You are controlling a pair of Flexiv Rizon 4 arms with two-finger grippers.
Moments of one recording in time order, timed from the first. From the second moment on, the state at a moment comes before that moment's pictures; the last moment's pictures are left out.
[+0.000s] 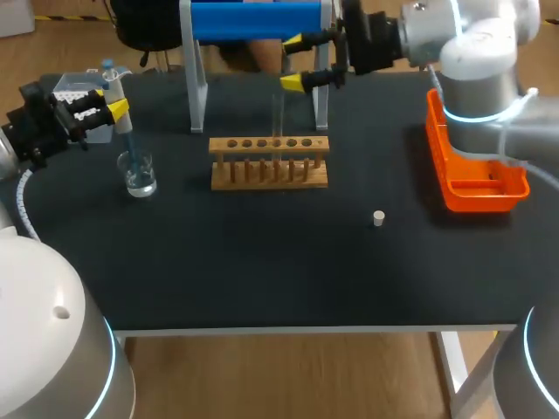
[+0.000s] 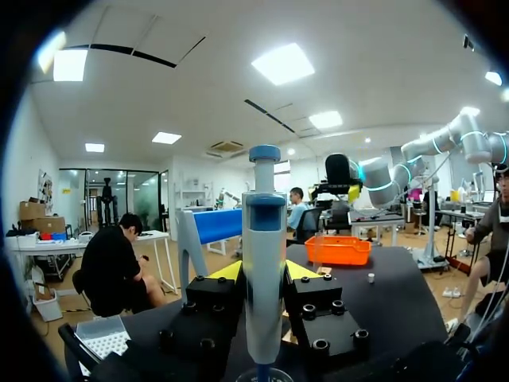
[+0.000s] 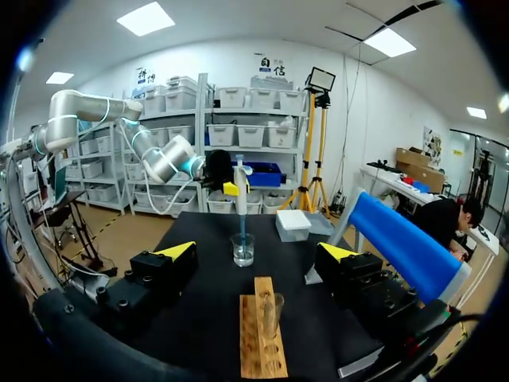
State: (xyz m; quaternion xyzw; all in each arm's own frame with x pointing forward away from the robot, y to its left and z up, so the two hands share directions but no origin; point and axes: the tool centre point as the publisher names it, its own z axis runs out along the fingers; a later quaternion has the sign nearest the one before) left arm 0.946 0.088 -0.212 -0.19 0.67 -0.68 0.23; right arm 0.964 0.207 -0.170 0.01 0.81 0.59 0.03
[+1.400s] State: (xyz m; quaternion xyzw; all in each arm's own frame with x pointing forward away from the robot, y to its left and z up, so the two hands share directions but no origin) left arm 0.946 0.088 -0.212 -0.19 0.67 -0.68 0.23; right arm 0.995 0.223 -0.281 -0.05 0.84 0.54 0.05
